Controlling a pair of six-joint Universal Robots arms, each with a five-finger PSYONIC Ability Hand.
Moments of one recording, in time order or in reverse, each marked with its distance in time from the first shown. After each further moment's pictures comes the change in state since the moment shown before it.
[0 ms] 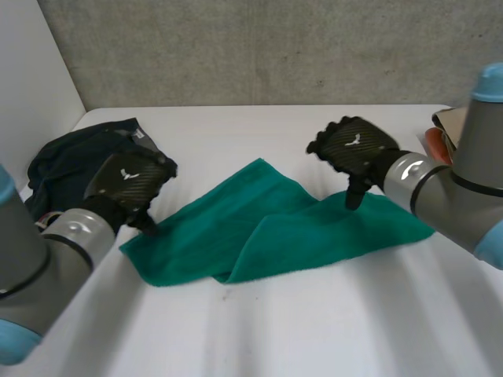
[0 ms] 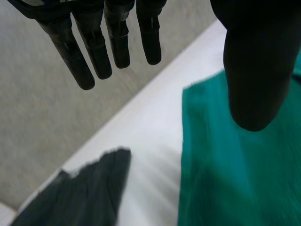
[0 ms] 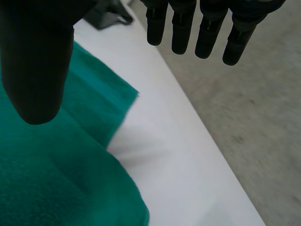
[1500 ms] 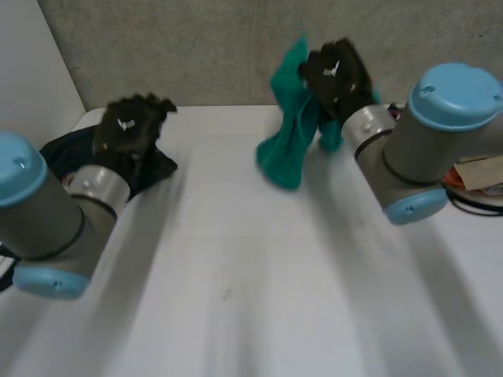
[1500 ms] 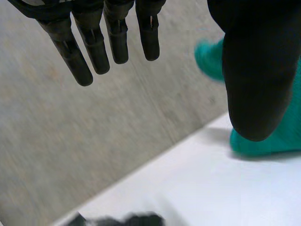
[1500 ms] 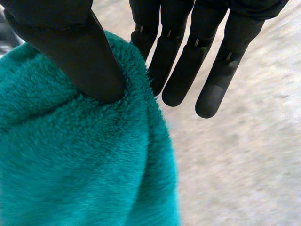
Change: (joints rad) left arm -0.043 -0.164 0.148 0.294 -0.092 -0.272; right arm 0.124 0.202 -0.237 -0.465 0.204 0.084; left_hand -0.046 -0.049 -0.050 -0.047 -0.055; right_hand 0.768 0.876 0.887 0.902 0.856
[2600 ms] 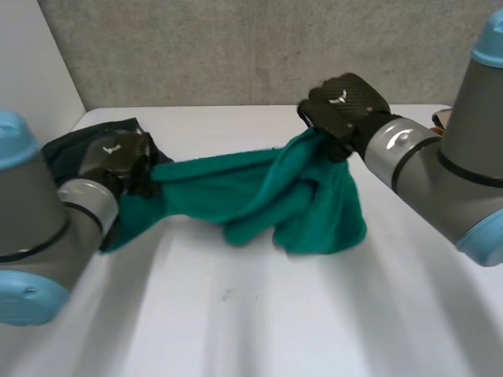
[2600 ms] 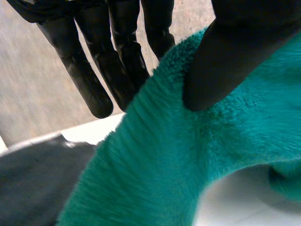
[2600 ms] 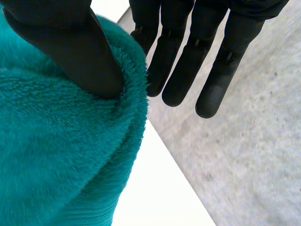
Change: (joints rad) left arm -0.027 0.080 0.067 -0.398 -0.137 -0.183; right arm 0.001 -0.282 0.147 0.455 -0.058 0.039; left_hand 0.796 0.844 0.837 0.853 0.815; right_hand 0.016 0.000 0.000 0.000 0.006
